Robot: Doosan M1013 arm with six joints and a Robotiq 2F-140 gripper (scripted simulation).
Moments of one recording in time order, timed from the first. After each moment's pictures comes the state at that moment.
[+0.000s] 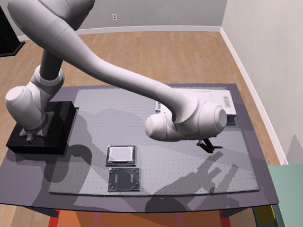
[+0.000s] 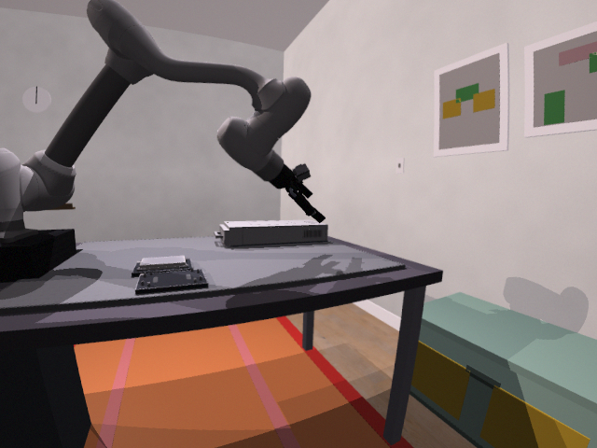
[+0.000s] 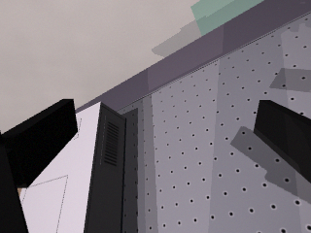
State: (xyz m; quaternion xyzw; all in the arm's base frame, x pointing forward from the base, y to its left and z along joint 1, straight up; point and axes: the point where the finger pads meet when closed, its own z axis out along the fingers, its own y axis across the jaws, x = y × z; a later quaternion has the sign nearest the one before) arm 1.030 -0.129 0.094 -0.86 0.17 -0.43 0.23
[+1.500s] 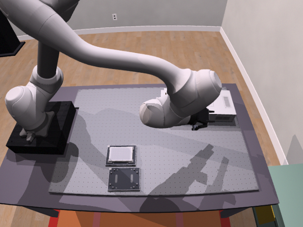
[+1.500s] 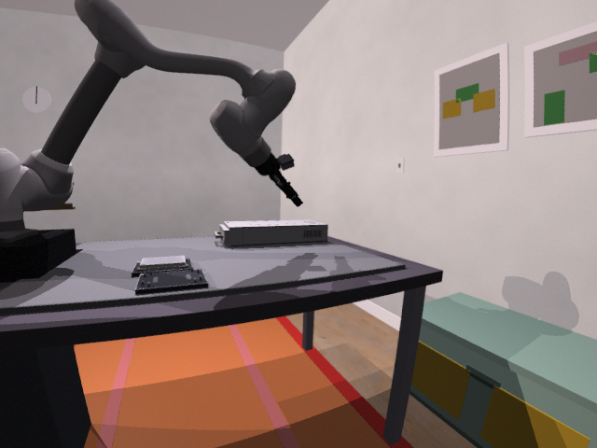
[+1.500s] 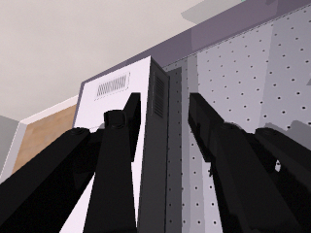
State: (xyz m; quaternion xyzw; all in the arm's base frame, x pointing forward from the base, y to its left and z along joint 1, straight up) arm 0.980 -0.057 0.128 -0.88 0.11 -0.38 0.27
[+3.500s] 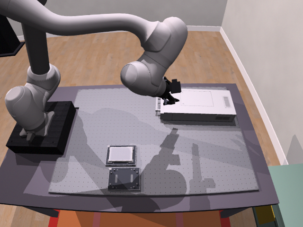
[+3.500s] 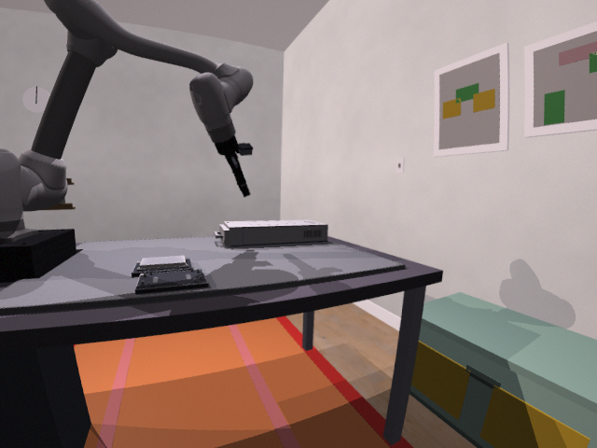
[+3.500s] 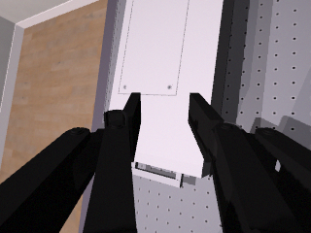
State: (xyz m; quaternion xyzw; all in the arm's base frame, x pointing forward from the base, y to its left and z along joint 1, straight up) arm 0.813 0.057 0.163 -0.94 0.02 -0.23 0.26
